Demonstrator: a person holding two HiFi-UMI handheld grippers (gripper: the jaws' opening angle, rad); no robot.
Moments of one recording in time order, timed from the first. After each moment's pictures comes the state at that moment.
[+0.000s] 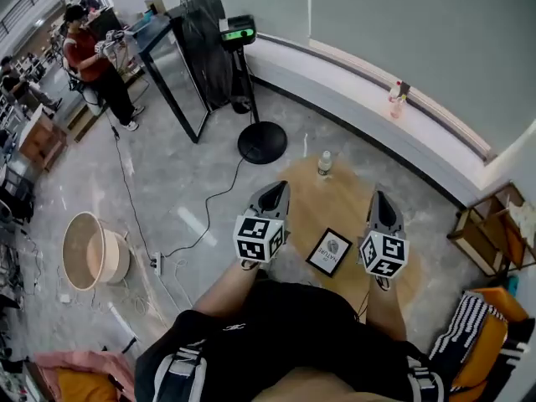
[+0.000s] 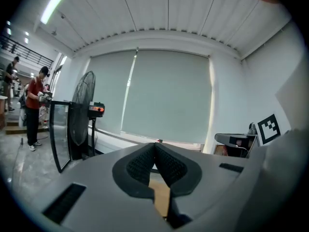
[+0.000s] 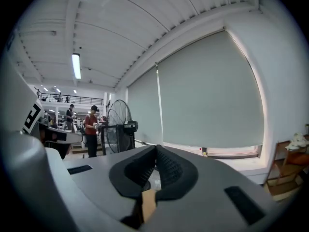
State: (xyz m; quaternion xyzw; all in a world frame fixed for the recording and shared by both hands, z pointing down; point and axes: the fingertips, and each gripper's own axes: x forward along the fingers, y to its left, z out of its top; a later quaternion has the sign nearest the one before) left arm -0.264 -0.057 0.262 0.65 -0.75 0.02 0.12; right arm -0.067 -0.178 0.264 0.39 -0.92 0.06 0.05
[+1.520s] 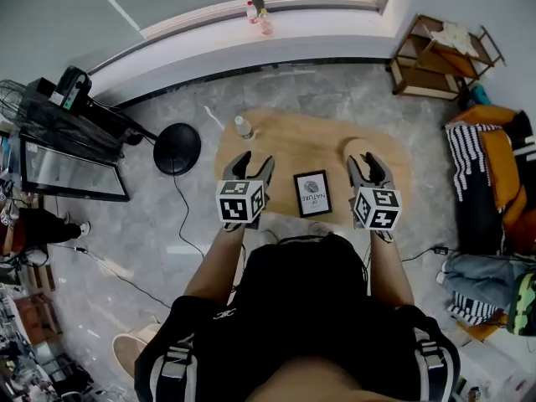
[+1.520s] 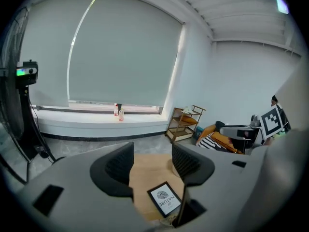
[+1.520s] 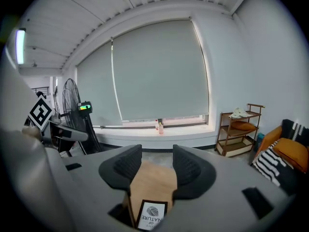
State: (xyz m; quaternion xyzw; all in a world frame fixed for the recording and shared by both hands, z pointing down) left arm -0.222 -0.194 0.406 0.82 -0.48 0.18 0.23; right arm 0.025 -0.168 0.399 0.61 -0.76 0.19 0.13
